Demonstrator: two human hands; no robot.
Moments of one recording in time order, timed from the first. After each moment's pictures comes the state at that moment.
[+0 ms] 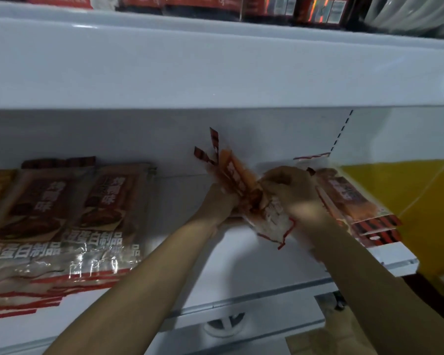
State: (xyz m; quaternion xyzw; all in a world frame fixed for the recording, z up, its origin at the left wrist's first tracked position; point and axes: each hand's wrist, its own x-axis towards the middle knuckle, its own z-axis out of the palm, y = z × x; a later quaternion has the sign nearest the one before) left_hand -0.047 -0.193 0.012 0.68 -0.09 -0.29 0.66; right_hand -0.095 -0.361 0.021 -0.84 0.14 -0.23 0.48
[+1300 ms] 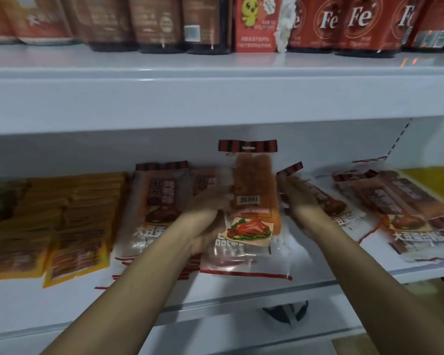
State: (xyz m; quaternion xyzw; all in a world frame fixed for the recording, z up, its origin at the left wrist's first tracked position) left_hand -0.053 0.042 0.062 0.54 -0.02 -0.33 0.78; right_hand -0.077 -0.174 0.023 -0.74 0.15 -0.09 0.65
